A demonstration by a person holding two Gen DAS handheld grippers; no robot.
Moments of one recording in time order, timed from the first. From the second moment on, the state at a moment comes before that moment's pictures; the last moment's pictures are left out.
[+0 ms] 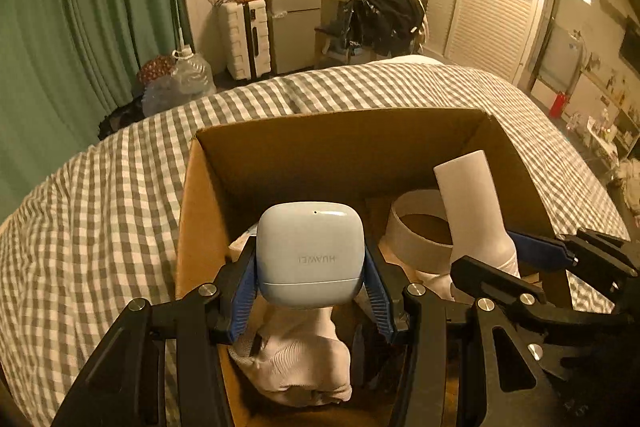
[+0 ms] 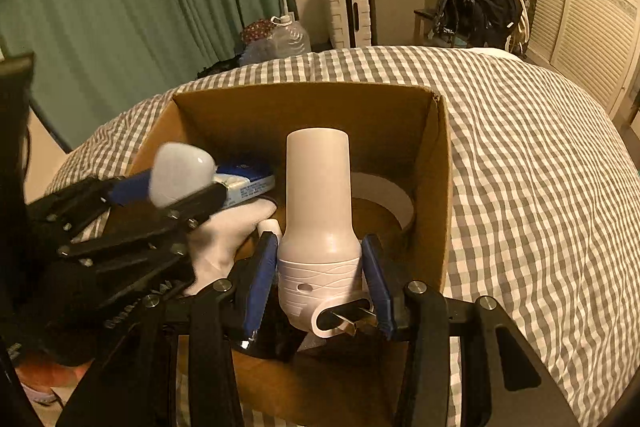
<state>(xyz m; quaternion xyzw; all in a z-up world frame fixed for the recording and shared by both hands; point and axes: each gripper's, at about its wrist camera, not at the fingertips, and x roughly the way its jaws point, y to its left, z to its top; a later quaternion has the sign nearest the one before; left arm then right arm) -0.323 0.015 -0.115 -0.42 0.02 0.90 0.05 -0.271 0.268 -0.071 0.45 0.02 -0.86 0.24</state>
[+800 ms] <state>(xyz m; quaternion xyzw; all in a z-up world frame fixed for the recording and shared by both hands) -0.234 0.001 0.024 -0.33 0.04 0.94 0.01 -0.201 0.301 0.053 0.34 -0.01 -0.92 0.20</state>
